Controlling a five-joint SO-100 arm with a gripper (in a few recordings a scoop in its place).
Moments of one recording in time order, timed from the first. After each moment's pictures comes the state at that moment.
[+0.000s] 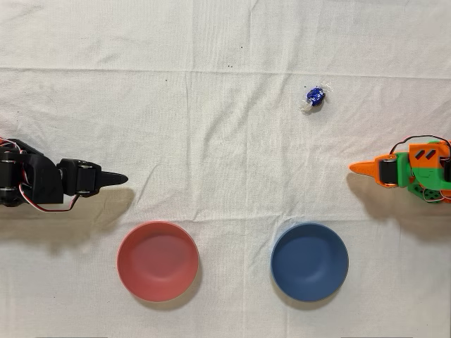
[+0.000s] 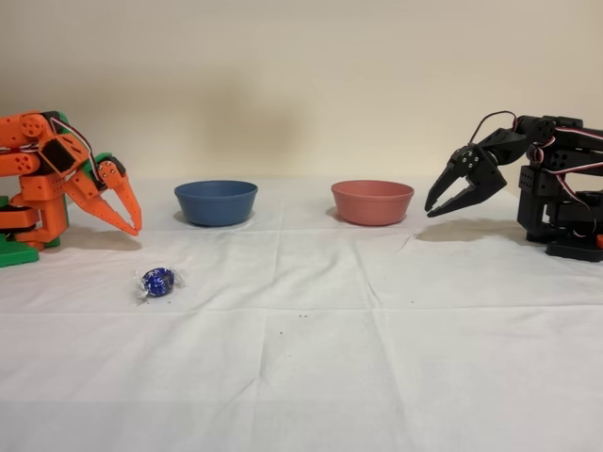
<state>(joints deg) 1.1 187.4 180.1 61.9 -15.8</state>
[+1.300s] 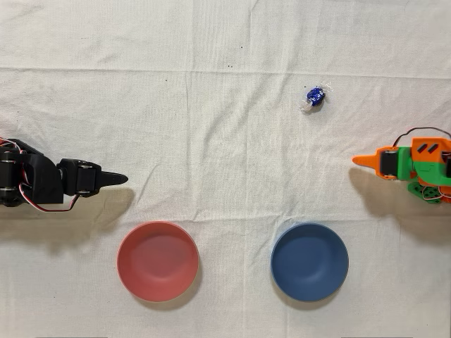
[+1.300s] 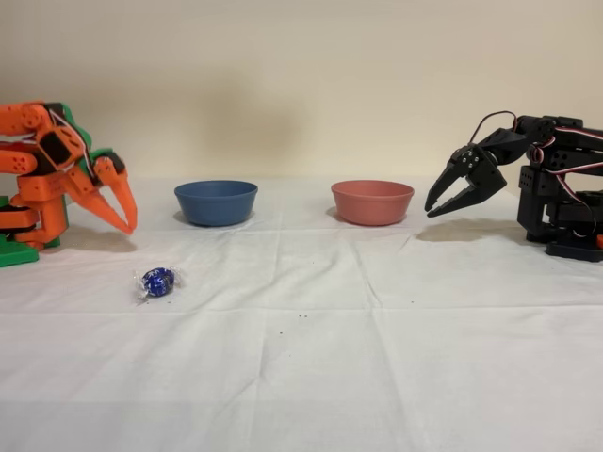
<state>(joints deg) 9.5 169.9 165.6 61.0 -13.8</state>
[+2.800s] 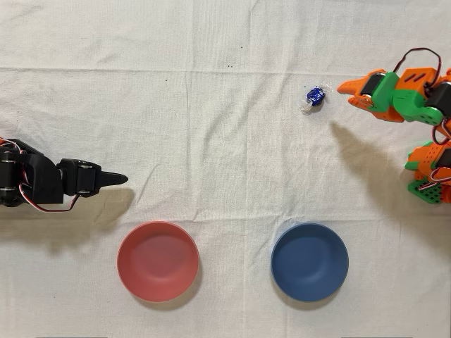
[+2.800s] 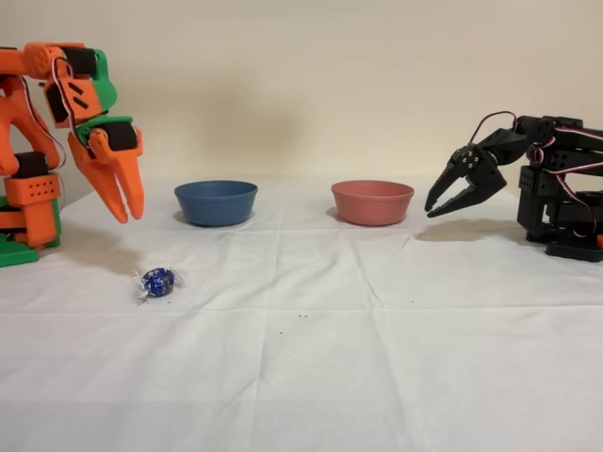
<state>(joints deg) 32.6 112.9 121.2 64.0 -4.0</state>
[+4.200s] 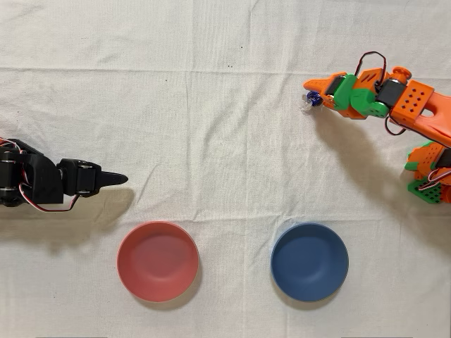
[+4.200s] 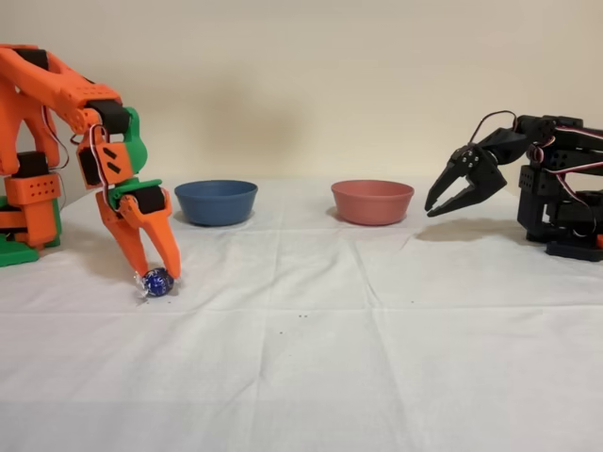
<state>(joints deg) 30.9 88.9 119.1 46.8 -2.2</state>
